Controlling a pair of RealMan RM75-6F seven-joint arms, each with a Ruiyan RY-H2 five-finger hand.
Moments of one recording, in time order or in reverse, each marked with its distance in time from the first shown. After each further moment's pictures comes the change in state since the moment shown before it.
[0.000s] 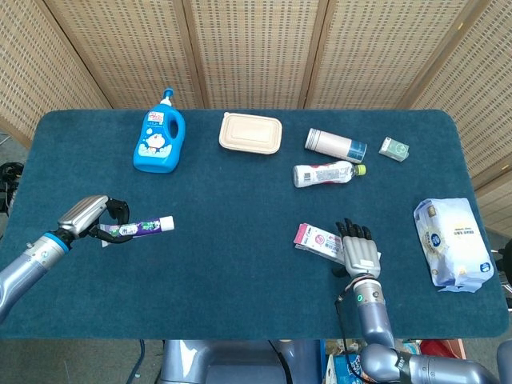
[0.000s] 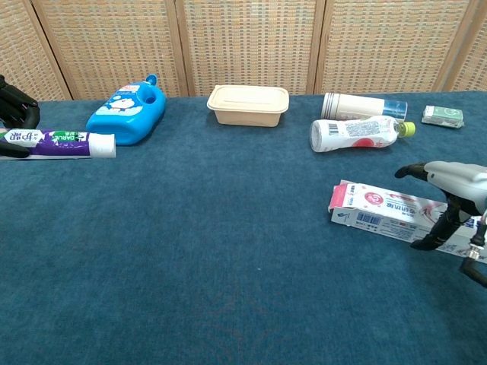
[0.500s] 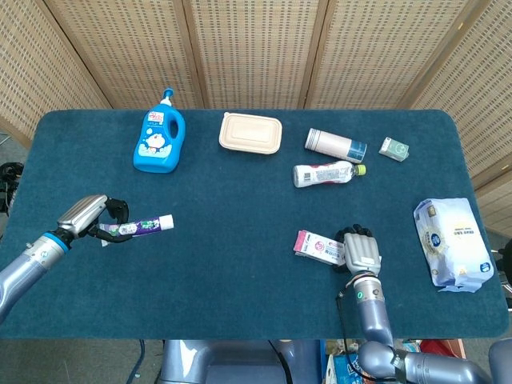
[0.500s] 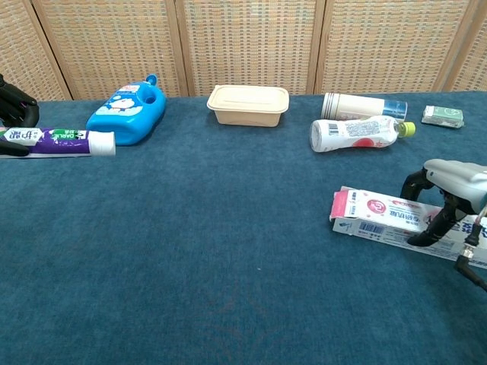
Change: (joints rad) left arm 0.005 -0.001 -0.003 0.002 -0.001 0.009 -0.003; right arm -0.010 -0.043 -0.008 0.093 -0.069 0.000 0.075
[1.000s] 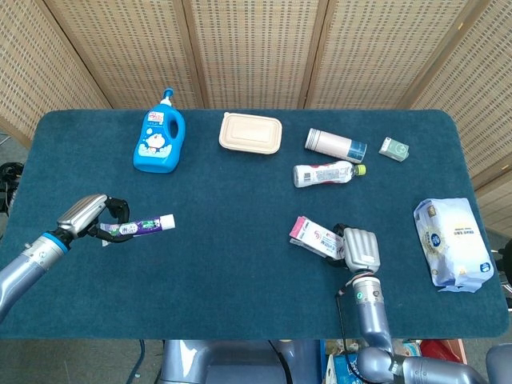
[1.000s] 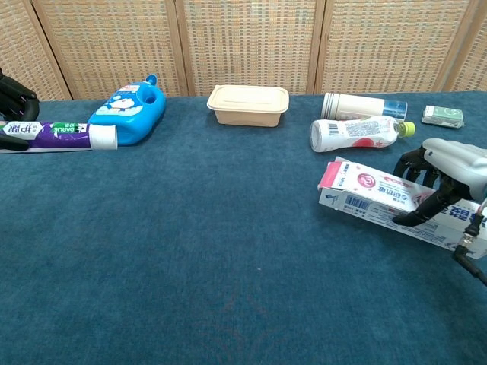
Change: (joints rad) left arm 0.001 0.016 -0.003 -0.022 0.018 0.022 -0.027; right arm -0.034 -0.020 0.006 0.005 -0.154 0.051 0.106
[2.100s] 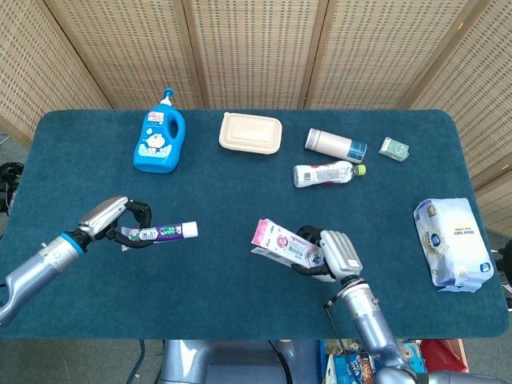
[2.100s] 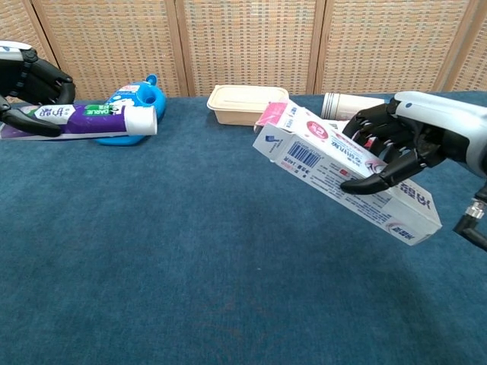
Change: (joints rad) left arm -0.068 0.036 -0.015 -0.130 0.051 -0.001 -0.084; right arm -0.037 0.150 0.023 -0.278 -0.227 -0.134 0.330
